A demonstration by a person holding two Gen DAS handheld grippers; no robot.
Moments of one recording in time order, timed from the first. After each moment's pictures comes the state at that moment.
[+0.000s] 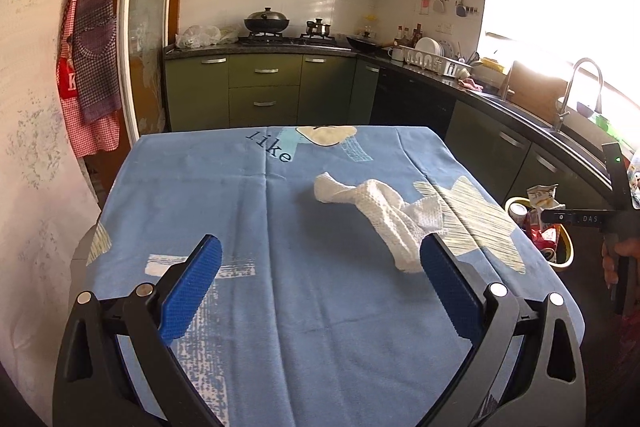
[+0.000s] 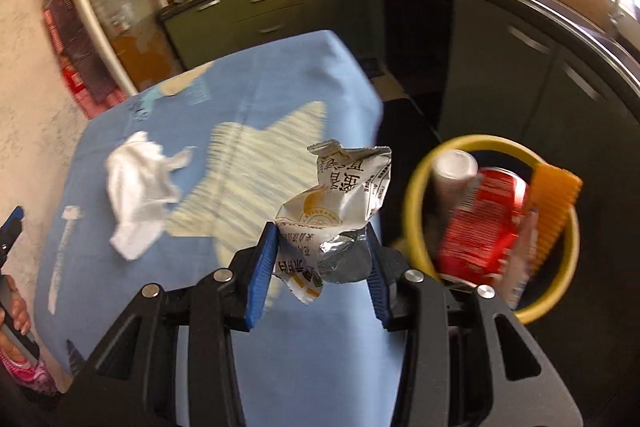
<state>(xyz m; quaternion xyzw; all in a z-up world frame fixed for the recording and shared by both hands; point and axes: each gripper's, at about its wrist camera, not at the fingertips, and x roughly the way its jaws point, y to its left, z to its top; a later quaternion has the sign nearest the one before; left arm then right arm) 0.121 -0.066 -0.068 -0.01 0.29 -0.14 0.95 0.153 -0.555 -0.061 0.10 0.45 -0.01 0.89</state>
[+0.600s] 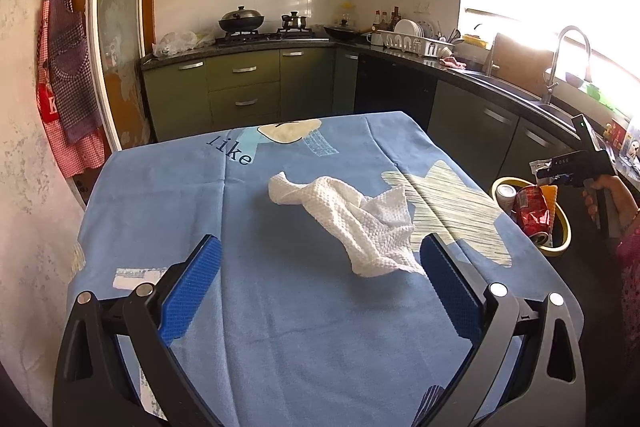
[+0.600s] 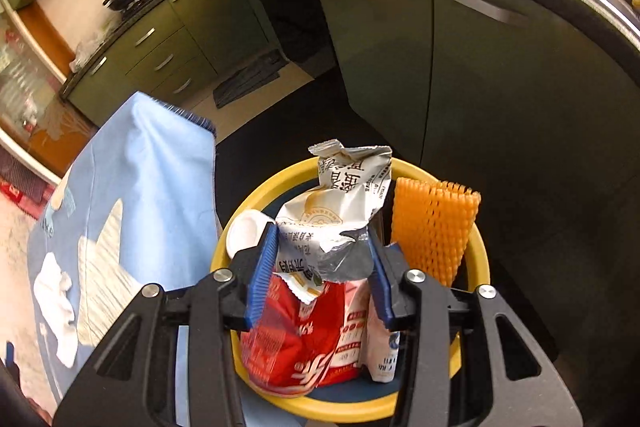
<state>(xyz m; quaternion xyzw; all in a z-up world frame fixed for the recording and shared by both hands) 0.123 -0.120 -0.062 0.03 0.30 -0.16 0.94 0.209 -0.726 -0.102 0.23 0.47 -0.12 0.85</state>
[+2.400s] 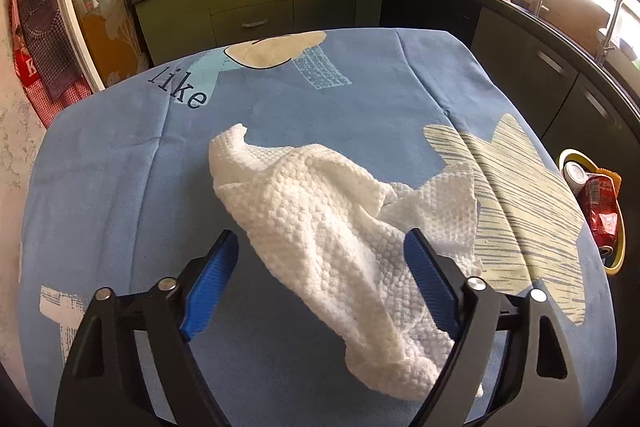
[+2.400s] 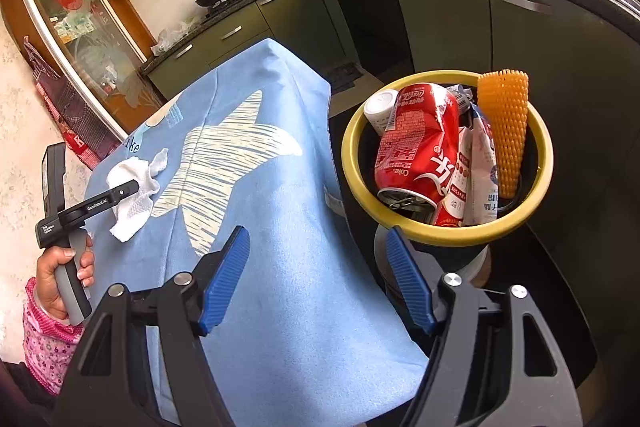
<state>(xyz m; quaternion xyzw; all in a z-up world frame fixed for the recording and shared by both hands) 0.268 -0.189 -0.144 0.05 0.44 -0.11 0.89 0.071 -0.589 -0.101 0.21 0.40 -0.01 0.89</state>
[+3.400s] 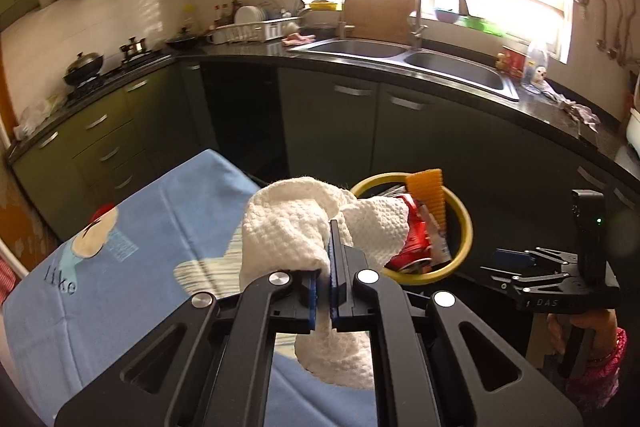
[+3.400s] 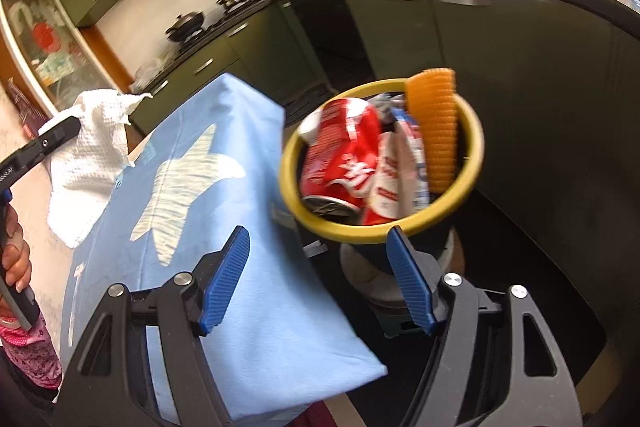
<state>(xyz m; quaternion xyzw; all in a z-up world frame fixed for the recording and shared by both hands) 0.157 -0.356 -0.009 0.15 0.29 -0.39 0.86 0.025 -0.648 -0.104 0.25 0.36 -0.07 0.90</state>
